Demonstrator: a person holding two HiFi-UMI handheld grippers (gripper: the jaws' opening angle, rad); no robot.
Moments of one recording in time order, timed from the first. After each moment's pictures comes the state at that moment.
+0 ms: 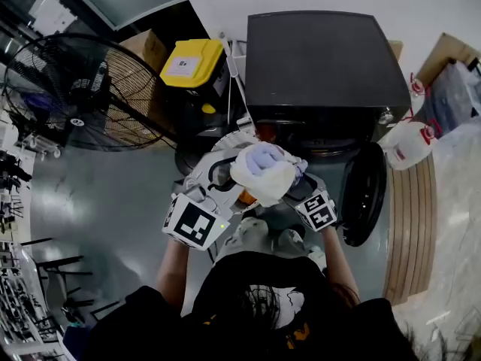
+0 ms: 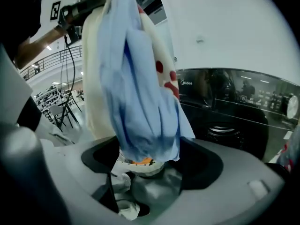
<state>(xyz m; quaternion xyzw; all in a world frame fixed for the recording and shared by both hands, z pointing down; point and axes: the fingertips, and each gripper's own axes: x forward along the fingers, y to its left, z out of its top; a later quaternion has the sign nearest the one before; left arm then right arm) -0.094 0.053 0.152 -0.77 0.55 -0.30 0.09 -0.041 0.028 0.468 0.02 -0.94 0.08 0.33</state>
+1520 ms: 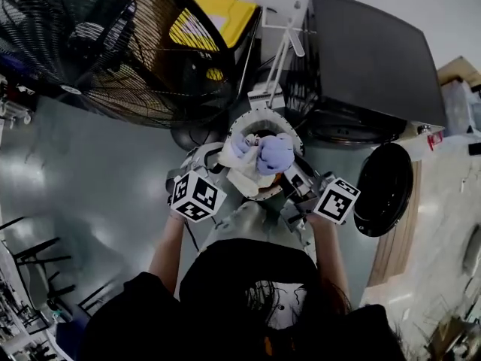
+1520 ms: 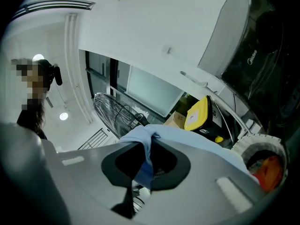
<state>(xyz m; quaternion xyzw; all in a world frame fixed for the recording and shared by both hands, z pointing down) -0.369 0.193 0.349 -0.72 0.57 -0.37 -0.10 -0.290 0.125 0.277 -0.01 -0.87 0.50 -0.01</state>
